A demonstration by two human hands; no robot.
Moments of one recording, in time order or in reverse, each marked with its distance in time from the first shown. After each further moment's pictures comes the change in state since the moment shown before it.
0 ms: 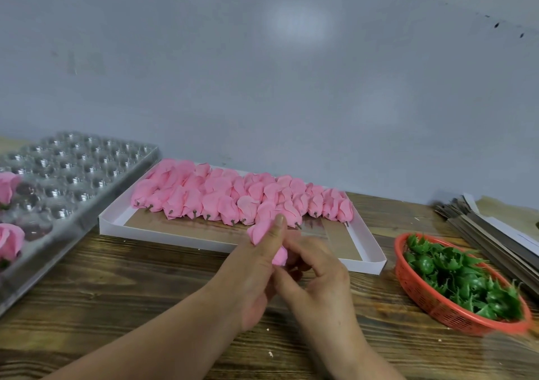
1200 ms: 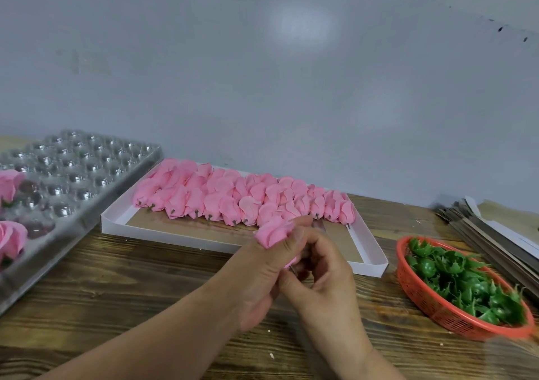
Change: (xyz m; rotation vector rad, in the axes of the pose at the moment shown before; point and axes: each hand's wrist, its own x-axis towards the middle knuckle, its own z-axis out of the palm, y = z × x) left_hand -0.007 0.007 0.005 -0.054 -0.160 0.003; right_hand 0.001 -0.001 0.002 0.246 -0.003 0.157
